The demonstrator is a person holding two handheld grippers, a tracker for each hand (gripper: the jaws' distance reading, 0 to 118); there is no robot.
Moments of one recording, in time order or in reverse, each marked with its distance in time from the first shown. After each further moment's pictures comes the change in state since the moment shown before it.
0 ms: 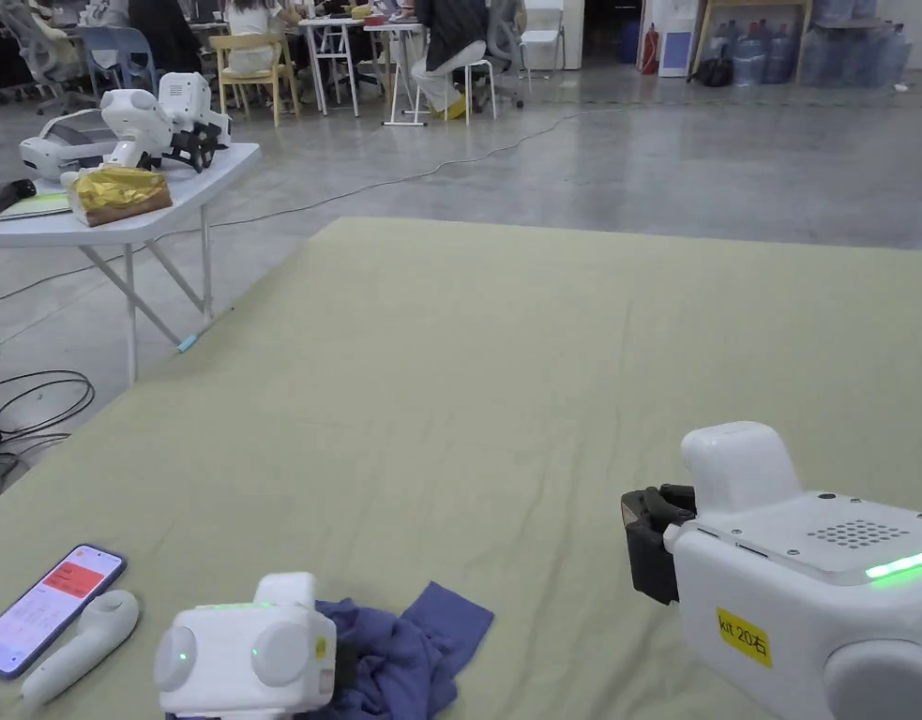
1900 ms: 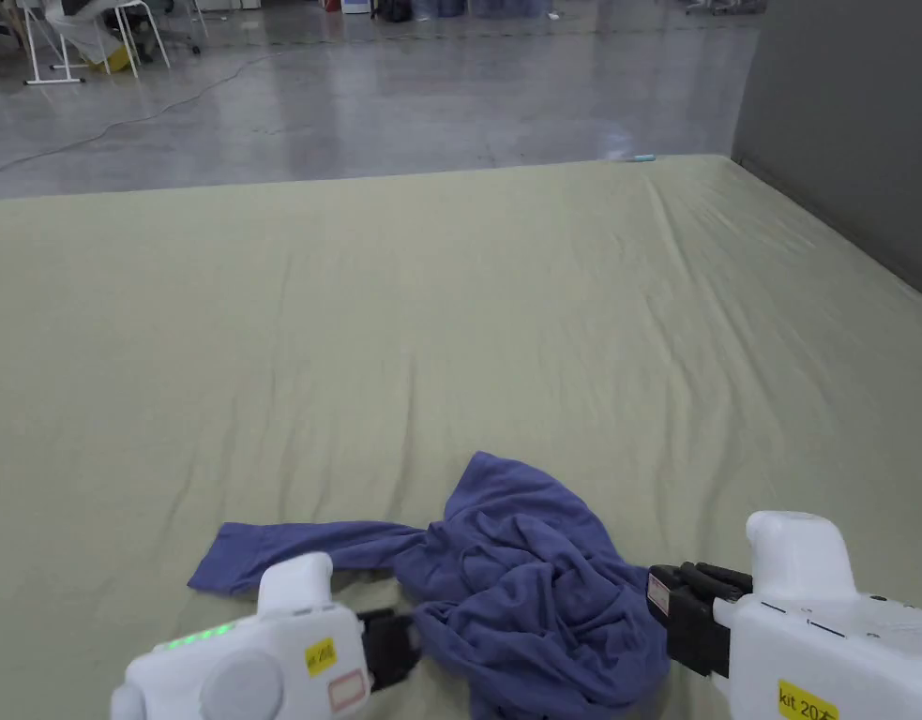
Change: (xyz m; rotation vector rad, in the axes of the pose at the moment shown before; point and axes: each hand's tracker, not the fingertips) left arm 0.306 -0.062 0.025 -0.049 -0.538 -0.148; right arm 0.216 -0.151 0.141 -0.067 -0.303 -0.486
